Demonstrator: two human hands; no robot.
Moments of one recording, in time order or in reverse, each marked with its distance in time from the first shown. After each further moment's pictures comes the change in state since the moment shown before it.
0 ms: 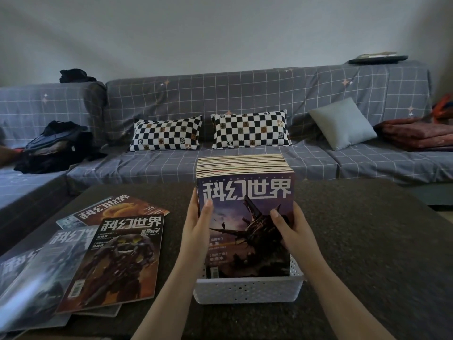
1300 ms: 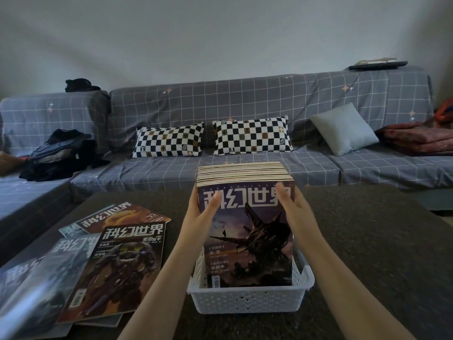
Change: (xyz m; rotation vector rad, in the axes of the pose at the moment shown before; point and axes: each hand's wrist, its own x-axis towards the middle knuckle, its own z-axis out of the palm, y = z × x) left_hand 0.027 0.026 0.000 0.181 -0.075 0.008; right_hand 0.034 -0.040 0.002 0.154 0.003 -0.013
